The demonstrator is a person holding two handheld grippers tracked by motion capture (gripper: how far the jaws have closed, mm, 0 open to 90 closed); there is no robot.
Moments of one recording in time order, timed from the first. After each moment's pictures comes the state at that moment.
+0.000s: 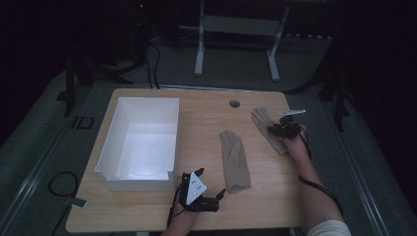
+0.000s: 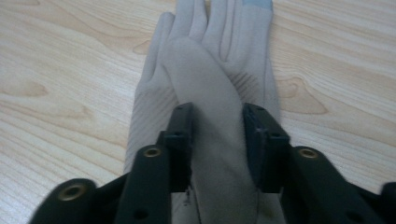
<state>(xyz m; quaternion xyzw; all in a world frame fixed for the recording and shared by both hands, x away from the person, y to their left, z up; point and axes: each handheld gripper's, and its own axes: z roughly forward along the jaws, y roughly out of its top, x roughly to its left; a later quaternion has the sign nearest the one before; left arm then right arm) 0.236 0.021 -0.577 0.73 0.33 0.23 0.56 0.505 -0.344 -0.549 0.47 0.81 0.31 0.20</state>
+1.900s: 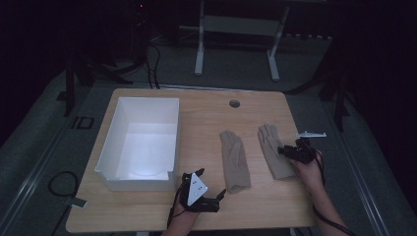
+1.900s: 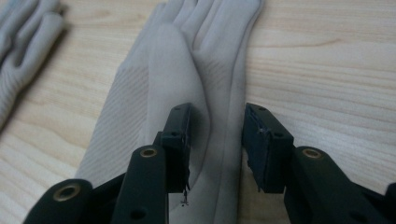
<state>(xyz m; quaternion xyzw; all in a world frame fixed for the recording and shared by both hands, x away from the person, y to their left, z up) 0.234 0.020 -0.577 0.73 0.32 0.24 0.55 0.409 -0.378 -0.549 0.53 0.76 0.34 0.15</state>
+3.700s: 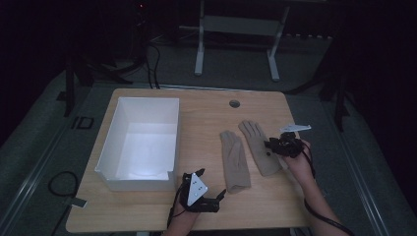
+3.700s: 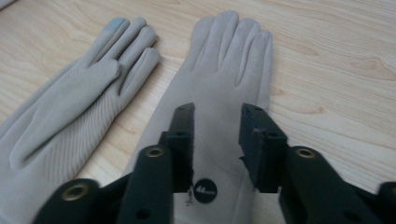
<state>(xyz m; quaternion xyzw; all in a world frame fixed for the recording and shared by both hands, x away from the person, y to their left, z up) 0.234 0.019 -0.577 0.73 0.32 0.24 0.55 0.410 -0.318 -0.516 0.43 0.82 0.35 0.17</state>
